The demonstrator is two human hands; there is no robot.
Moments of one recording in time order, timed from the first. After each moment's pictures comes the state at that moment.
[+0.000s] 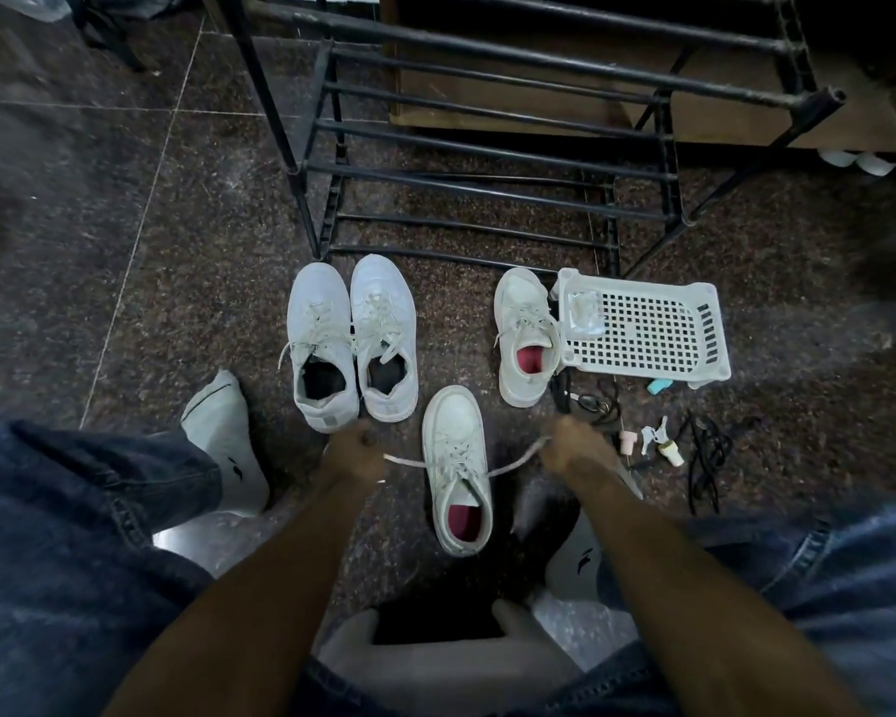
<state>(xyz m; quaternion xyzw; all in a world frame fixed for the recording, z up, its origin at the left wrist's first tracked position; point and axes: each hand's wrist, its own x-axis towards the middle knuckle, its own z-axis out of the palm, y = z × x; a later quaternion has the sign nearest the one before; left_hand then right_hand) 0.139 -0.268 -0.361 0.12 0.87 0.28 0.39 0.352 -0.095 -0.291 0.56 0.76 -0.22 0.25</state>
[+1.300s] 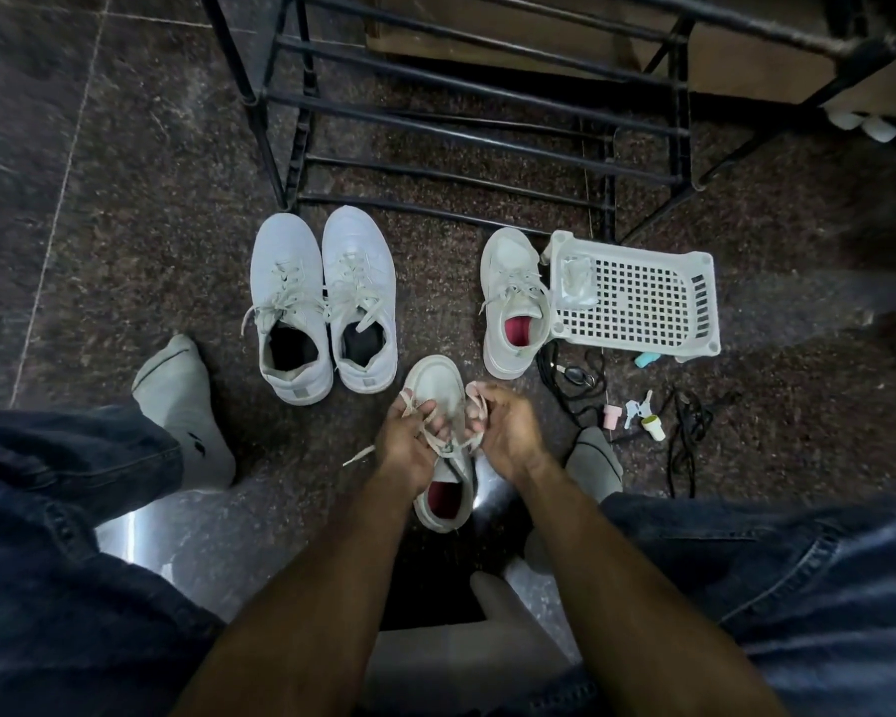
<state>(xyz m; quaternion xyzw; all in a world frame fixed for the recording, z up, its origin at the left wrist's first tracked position) 0.216 -0.210 -0.346 -0.32 0.46 0.64 0.53 0.306 -0.129 -0.304 0.53 0.24 -0.80 -0.15</state>
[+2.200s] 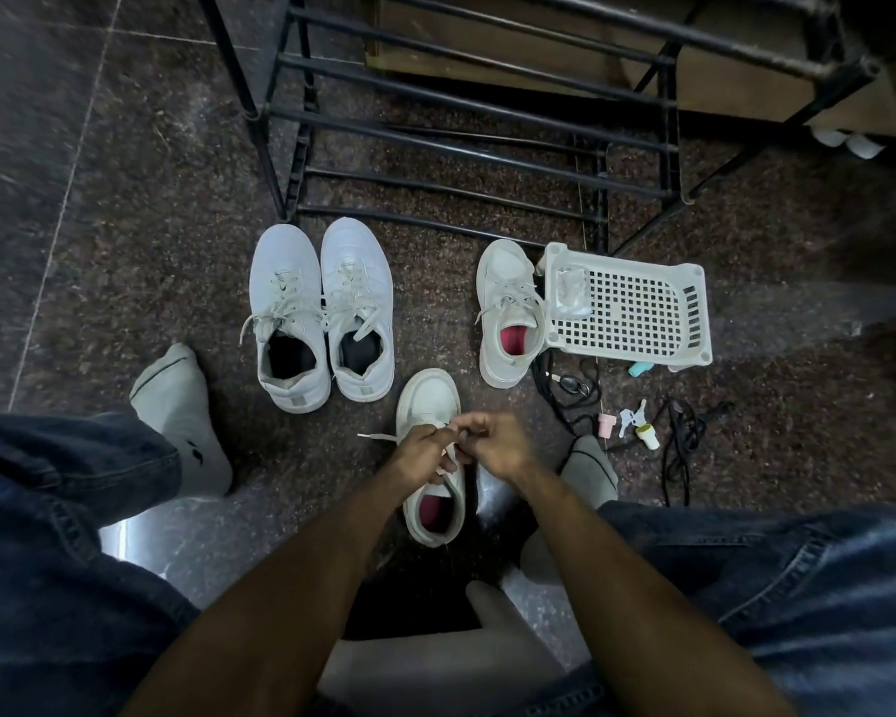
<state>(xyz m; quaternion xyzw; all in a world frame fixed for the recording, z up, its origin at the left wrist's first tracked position) 0.218 -0.212 -0.344 0.12 0.68 0.36 0.64 0.323 -0.130 -0.325 0.51 0.60 -0.61 0.04</state>
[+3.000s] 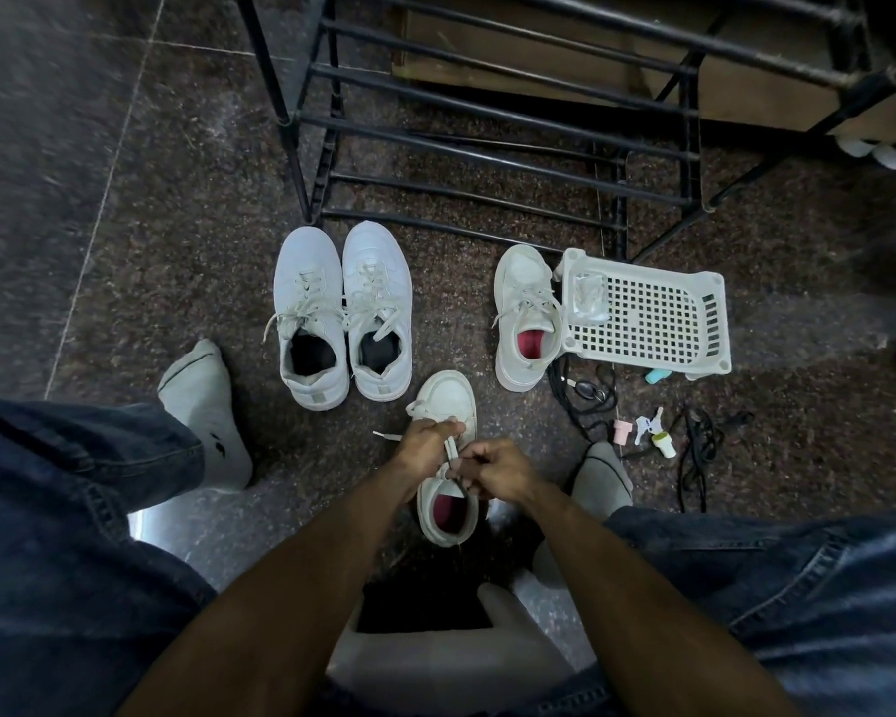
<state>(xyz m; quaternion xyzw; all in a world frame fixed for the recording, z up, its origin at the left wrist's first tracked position) 0.211 -0.212 -0.333 -0.02 0.66 0.45 0.60 0.325 -0.152 -0.317 0.48 0.58 -0.65 0.13</state>
